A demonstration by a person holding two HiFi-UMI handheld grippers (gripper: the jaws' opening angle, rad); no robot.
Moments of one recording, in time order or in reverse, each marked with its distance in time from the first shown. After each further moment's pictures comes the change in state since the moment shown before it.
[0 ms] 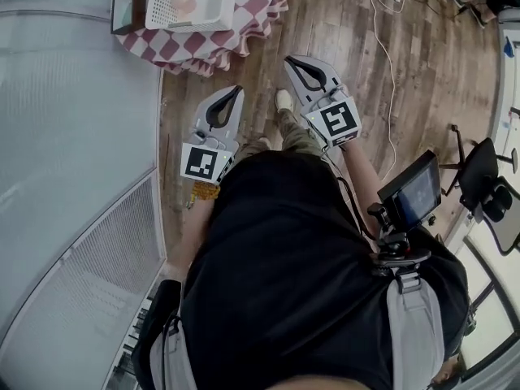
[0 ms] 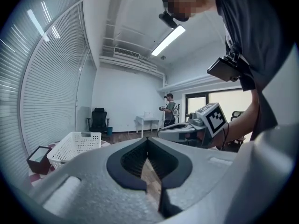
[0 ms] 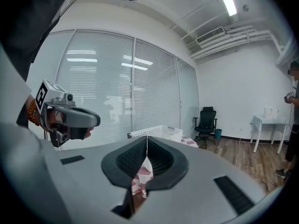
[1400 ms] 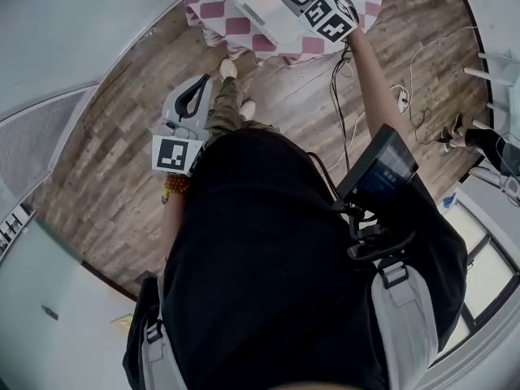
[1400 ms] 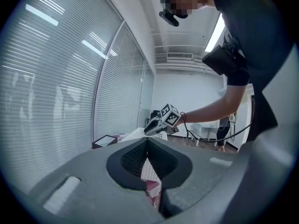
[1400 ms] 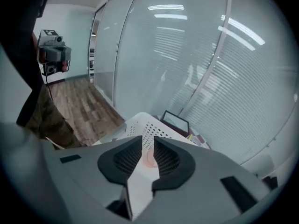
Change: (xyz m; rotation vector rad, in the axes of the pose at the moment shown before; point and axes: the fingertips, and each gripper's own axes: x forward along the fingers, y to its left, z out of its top) left arm -0.078 0.166 -0.050 -0.225 -0.027 0.752; right arm 0.391 0.039 -0.017 -0.866 0.372 0.844
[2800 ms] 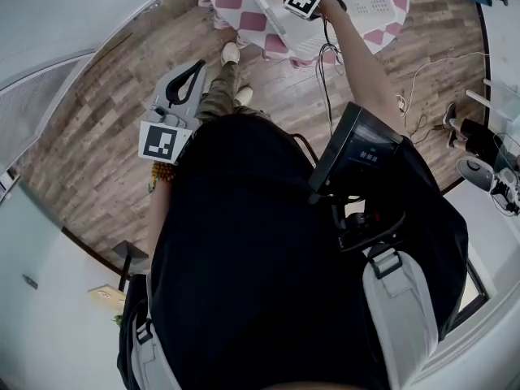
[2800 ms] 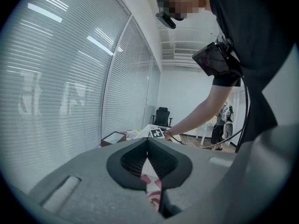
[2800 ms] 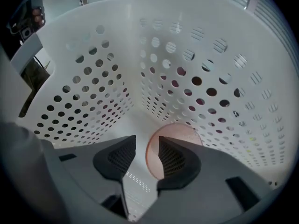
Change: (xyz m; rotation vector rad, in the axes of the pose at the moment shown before) left arm 0.021 0.062 0.000 -0.038 0.031 0.050; right arm 0.181 0.025 -0.119 -0.031 0.487 0.340
